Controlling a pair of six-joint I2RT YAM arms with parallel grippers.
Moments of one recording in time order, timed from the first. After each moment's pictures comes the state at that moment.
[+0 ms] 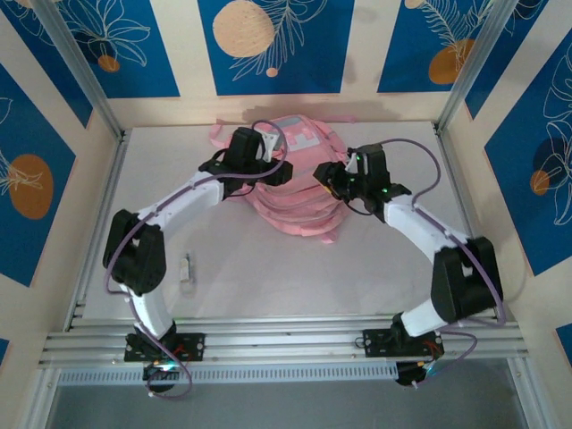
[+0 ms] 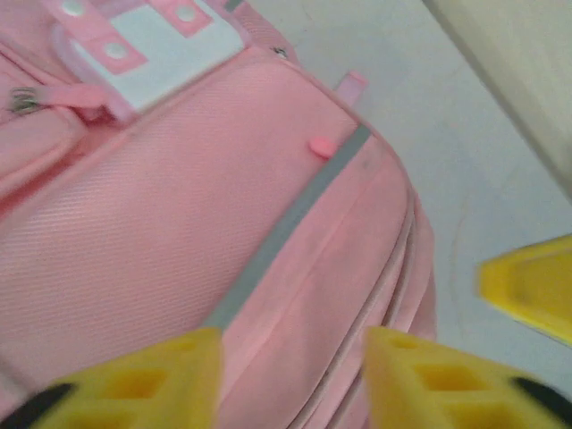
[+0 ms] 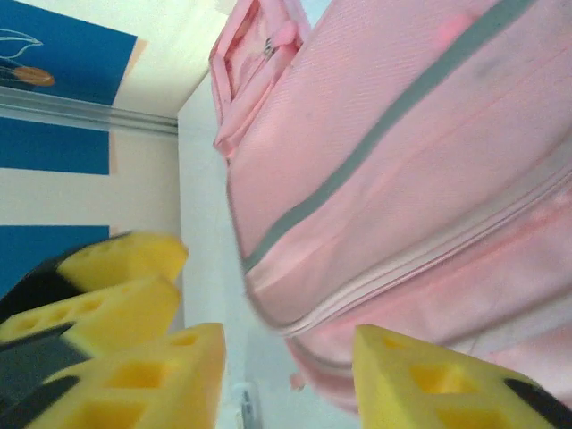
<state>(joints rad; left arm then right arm) -0.55 1.78 1.47 -0.33 0.25 -0.29 0.32 1.45 1.01 -0.13 -0.43 0.94</state>
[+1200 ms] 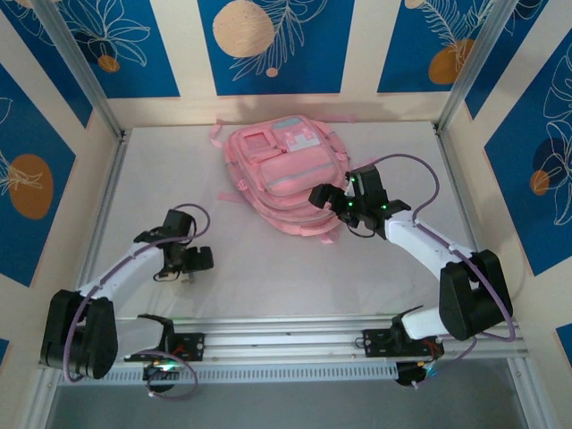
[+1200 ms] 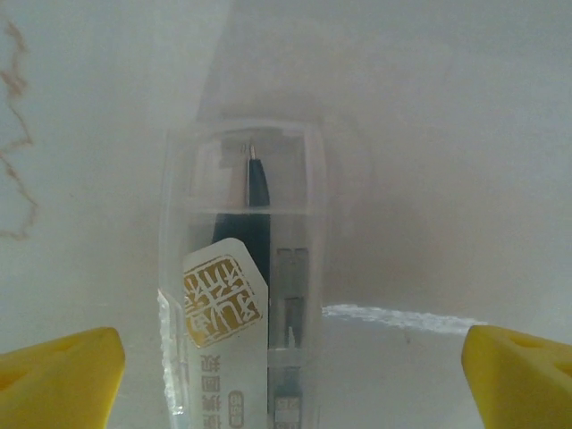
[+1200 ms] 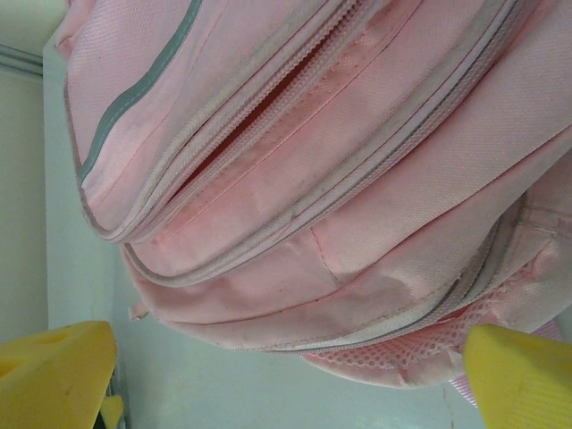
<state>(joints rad) -0.22 1.20 0.60 -0.72 -0.03 -0.42 0.37 1.38 0.87 -0.26 -0.28 0.78</state>
